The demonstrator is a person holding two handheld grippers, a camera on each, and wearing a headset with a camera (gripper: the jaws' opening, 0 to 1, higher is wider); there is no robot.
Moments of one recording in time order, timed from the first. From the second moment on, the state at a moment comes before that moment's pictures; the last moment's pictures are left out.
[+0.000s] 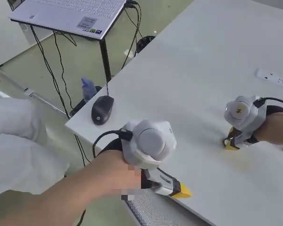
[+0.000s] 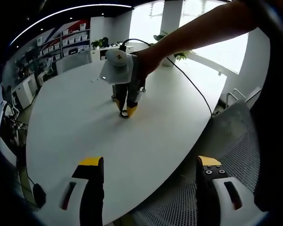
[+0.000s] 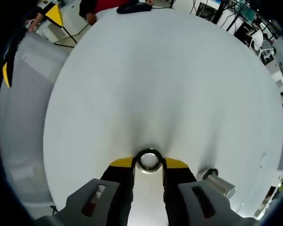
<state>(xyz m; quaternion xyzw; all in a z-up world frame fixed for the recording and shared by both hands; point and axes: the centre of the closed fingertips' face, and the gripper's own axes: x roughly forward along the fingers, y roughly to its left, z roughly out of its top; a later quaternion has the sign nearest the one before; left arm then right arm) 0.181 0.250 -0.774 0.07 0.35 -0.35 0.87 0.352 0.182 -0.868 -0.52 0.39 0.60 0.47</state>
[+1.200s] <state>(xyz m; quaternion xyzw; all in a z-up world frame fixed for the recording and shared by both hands) 0.179 0.249 -0.776 0.08 0.36 -0.36 0.86 0.354 0.176 -0.861 -0.50 0.42 0.59 0.49</state>
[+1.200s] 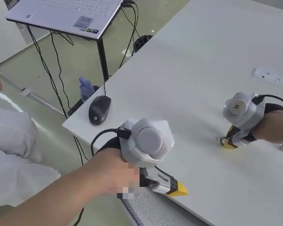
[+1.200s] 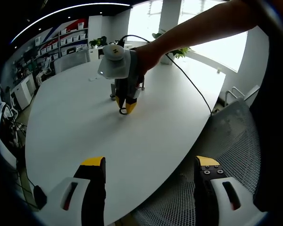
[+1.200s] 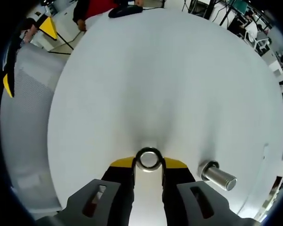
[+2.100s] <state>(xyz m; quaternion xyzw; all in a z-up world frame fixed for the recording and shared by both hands) 0.187 0.251 -0.768 0.09 0.35 -0.36 0.86 0.403 0.150 -0.782 -0.49 0.43 0.55 0.53</state>
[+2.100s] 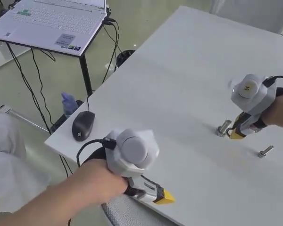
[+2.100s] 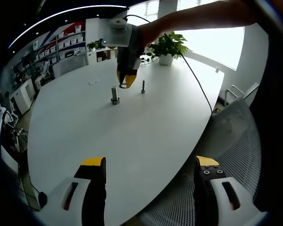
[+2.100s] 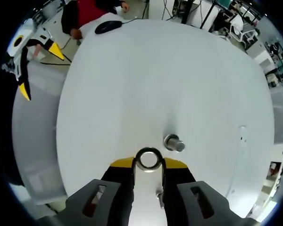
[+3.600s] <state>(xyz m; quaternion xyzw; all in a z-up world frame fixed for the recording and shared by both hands) 0.199 0.245 -0.770 0.08 0.34 -0.37 0.86 0.447 0.167 -0.812 -0.48 0.44 0.53 0.54</state>
